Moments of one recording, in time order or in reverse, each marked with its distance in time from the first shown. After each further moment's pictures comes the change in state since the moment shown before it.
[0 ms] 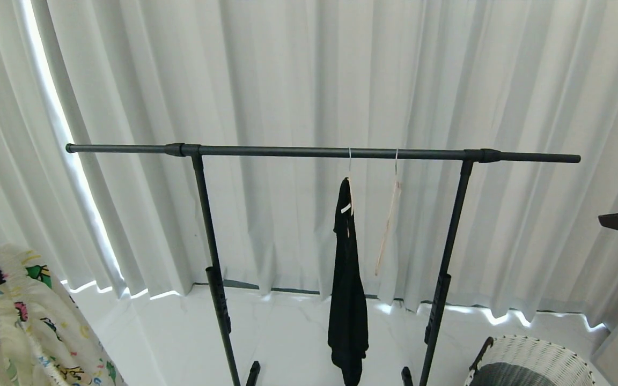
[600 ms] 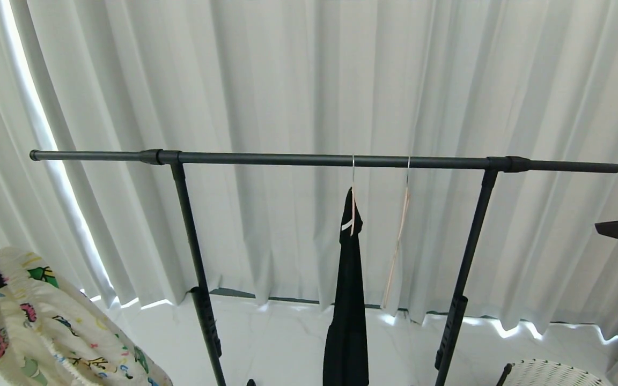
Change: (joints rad) left arm -0.001 -0.013 0.010 0.000 -0.001 0.000; right arm 0.003 -0.001 0.026 -0.001 0.000 0.000
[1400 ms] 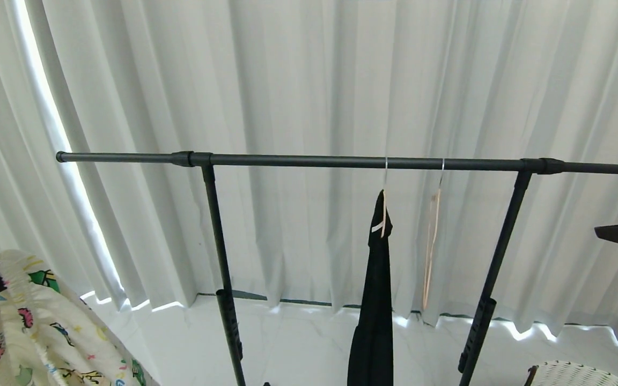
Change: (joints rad) left arm -0.013 -0.006 0.009 0.000 -0.001 0.000; right arm 0.002 -0.004 0.027 -0.015 0.000 0.020
